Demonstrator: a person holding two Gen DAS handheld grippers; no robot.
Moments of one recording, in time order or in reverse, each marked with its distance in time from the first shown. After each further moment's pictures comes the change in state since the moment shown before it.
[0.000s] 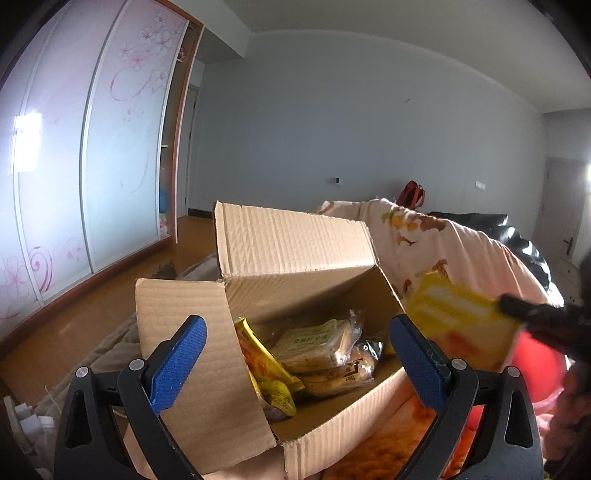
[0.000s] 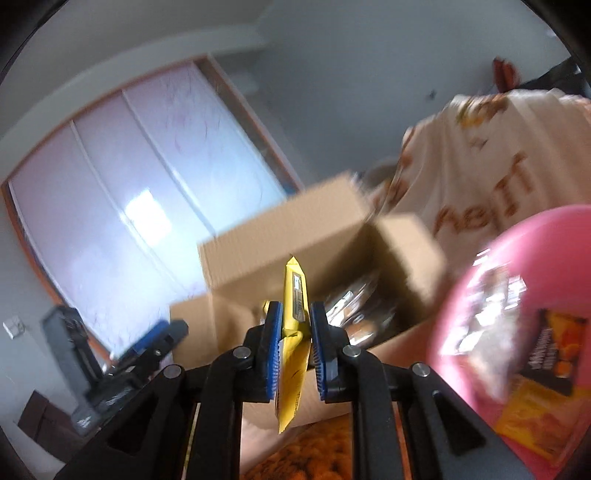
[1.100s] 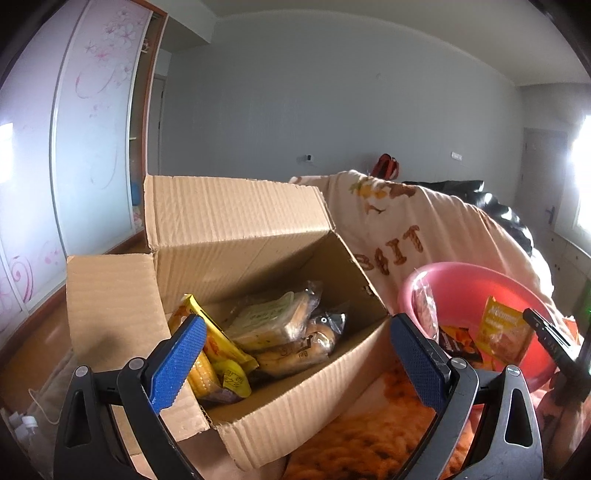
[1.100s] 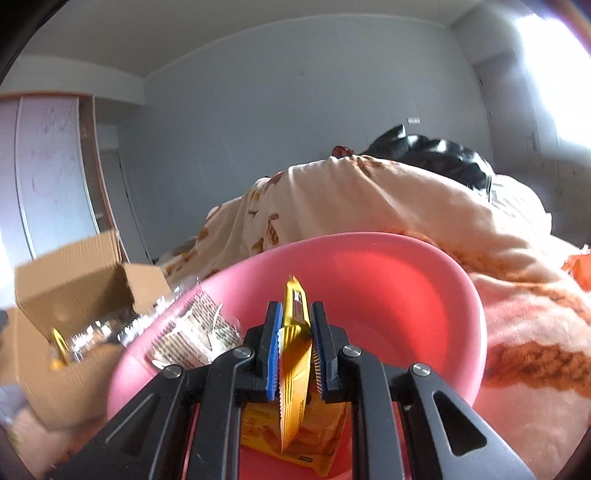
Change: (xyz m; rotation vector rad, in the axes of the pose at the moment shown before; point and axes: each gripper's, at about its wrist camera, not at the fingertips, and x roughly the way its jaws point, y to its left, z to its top) left arm 0.016 -0.040 -0.018 0.084 0.078 -0.080; right arm -0.092 -0.070 -0.049 -0.067 -0.305 -0.731
